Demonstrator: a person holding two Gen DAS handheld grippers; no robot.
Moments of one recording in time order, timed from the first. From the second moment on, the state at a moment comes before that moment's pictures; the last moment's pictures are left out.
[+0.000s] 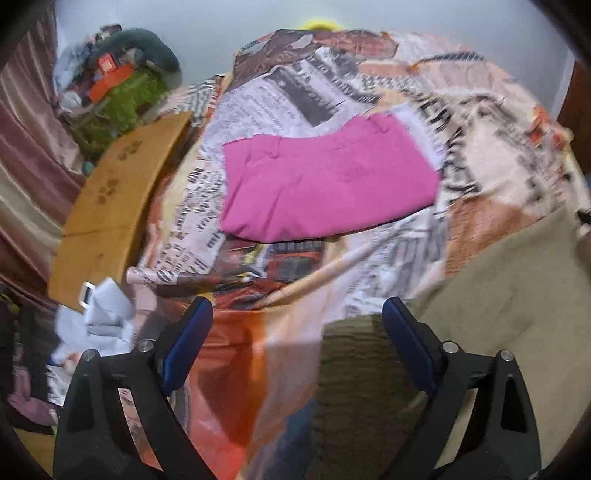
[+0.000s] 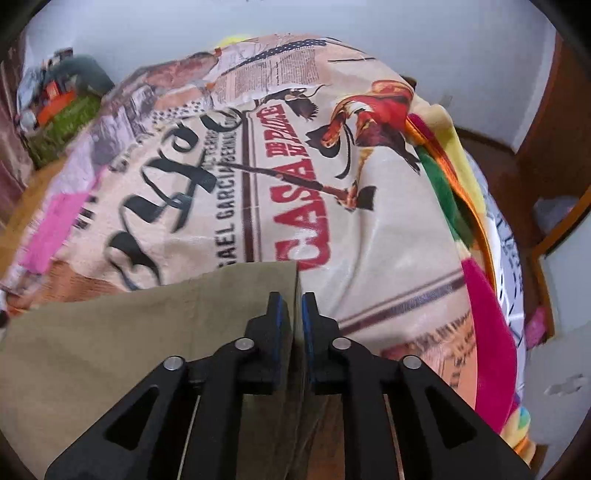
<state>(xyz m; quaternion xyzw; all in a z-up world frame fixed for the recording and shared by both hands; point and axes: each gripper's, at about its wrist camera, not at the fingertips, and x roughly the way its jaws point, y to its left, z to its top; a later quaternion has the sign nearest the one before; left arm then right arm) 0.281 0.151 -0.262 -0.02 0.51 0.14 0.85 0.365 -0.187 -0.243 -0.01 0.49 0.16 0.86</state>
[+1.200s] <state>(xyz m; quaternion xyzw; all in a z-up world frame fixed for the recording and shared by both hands) 0.262 0.067 -0.270 -0.01 0.57 0.00 0.82 0.241 -0.082 -0.237 -0.10 0.56 0.32 0.76</state>
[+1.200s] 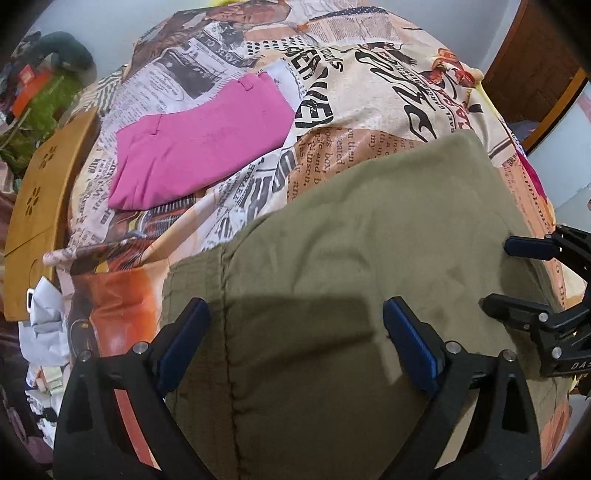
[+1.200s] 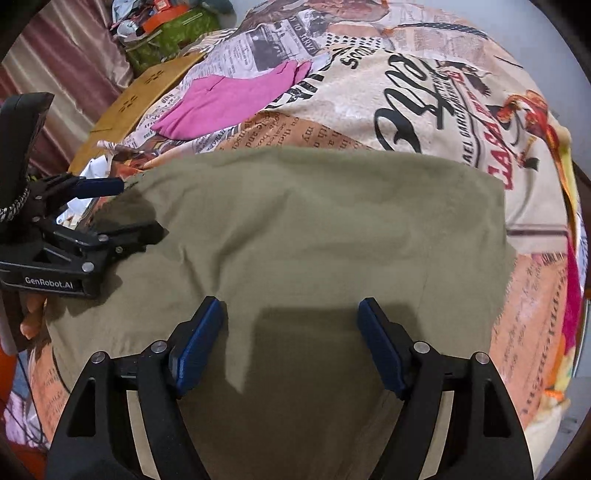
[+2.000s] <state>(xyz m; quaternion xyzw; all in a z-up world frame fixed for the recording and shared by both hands) 0.180 0.061 -0.247 0.01 0.53 0.05 0.85 0.161 -0.155 -0.223 -0.06 0.54 0.26 0.80</state>
